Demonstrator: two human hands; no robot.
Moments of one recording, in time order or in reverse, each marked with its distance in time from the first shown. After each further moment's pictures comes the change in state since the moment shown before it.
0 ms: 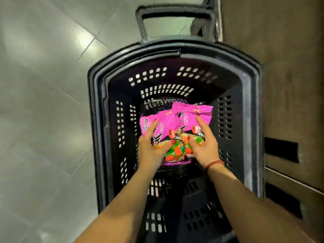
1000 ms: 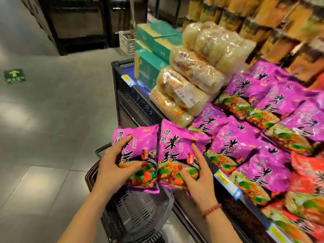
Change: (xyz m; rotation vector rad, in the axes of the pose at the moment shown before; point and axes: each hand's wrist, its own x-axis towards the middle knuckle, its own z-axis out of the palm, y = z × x) left_hand -0.396 0.301 -0.146 0.109 -0.442 0.920; right_hand -0.439 -0.295 -0.238 0.374 0.693 -0.366
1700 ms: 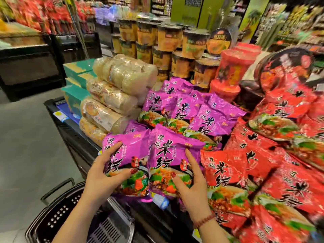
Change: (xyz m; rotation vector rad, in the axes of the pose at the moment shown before) left_hand -0.008 0.108 0.195 -0.092 -0.190 0.213; right_hand -0.004 0.005 -0.208 0.030 0.262 -0.047
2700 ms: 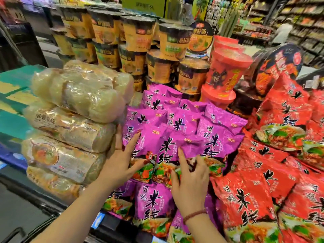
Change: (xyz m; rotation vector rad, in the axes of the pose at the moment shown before) left_hand 0.225 -0.062 0.044 0.746 -0.450 0.351; right_hand 0.123 0.040 0.064 -1.008 0.454 -0.081
